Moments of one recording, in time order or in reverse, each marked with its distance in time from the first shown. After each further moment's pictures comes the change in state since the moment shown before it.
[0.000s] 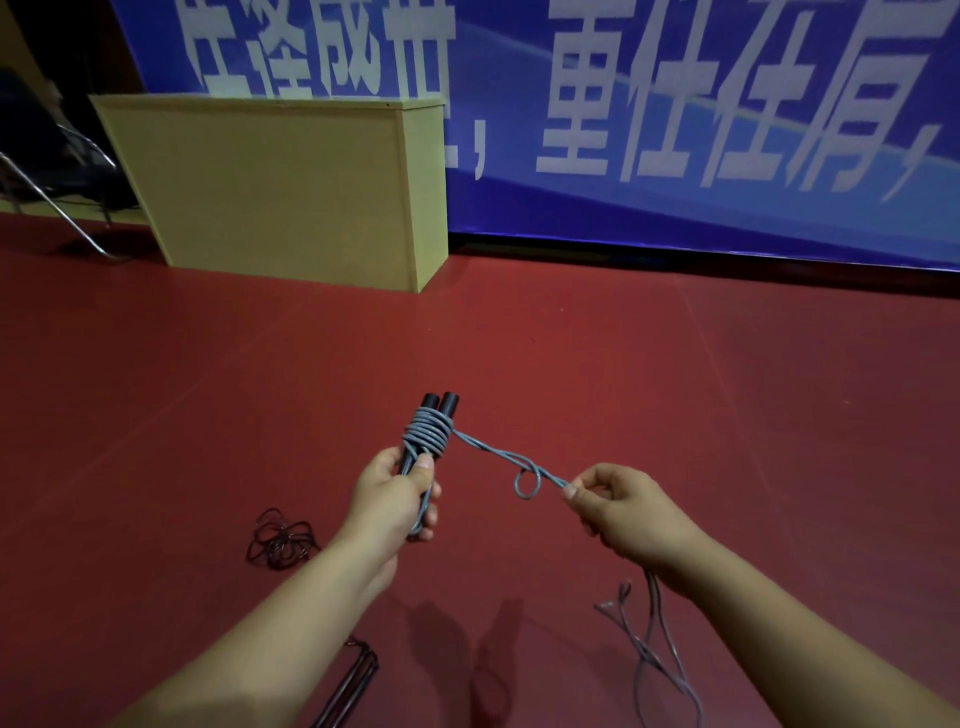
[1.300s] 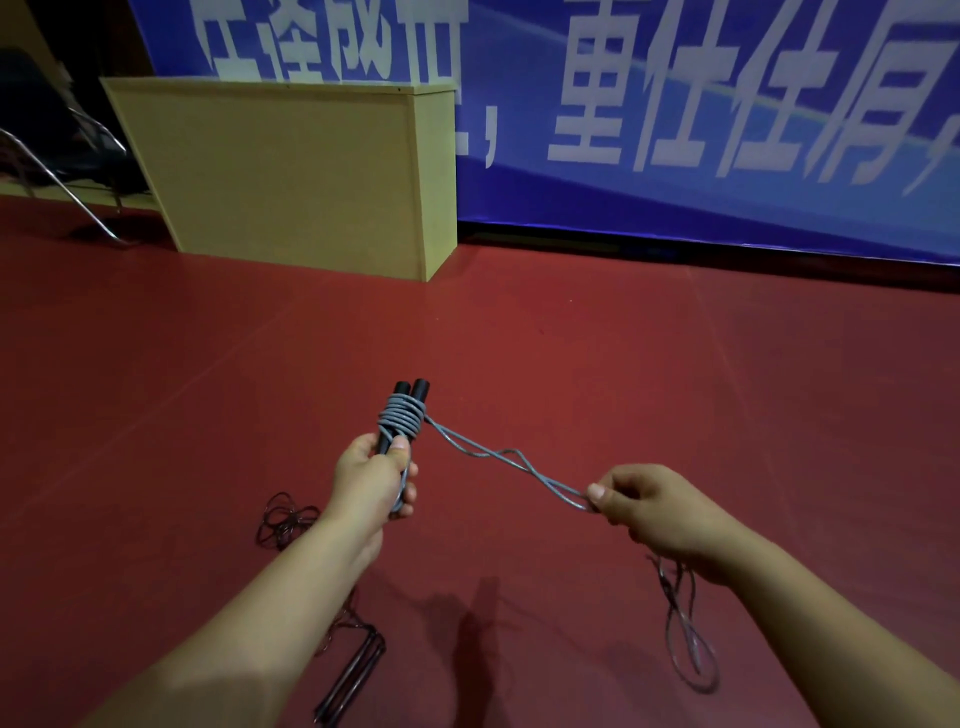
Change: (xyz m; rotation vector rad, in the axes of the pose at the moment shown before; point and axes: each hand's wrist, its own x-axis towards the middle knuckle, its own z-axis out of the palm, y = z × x) left_hand 0.017 -0.003 -0.024 0.013 0.141 -0.012; right_hand -0.003 0.005 -0.020 -0.212 -0.104 -0.074
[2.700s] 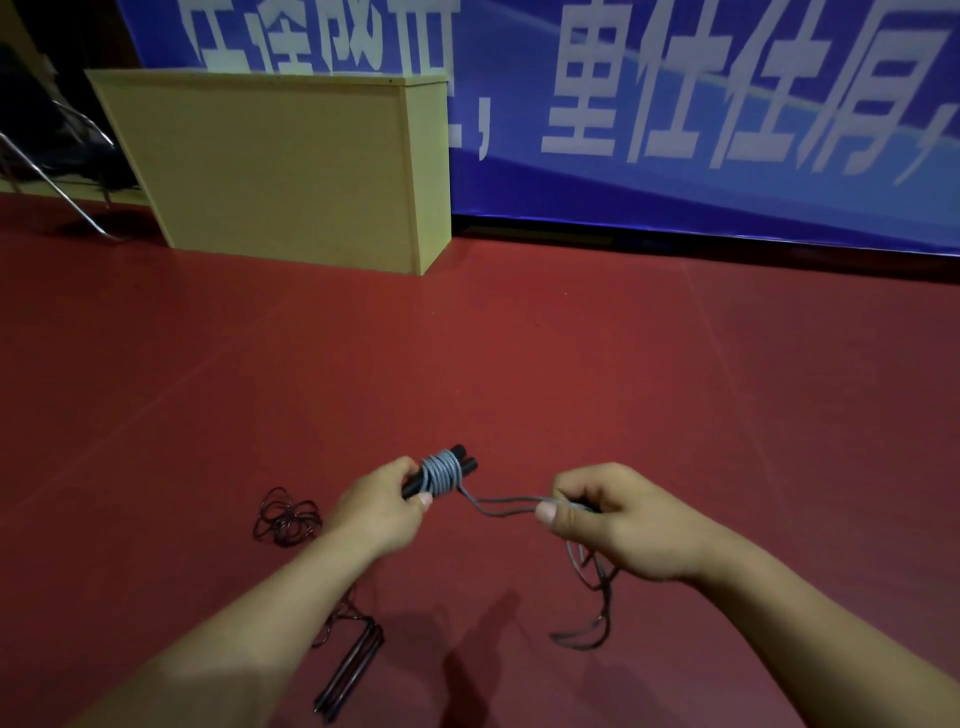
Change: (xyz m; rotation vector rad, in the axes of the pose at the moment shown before) left_hand 0.004 -0.027 -0.016 1.111 -0.184 0.209; right_hand -0.027 -0.043 0.011 0.068 -0.289 -0.338
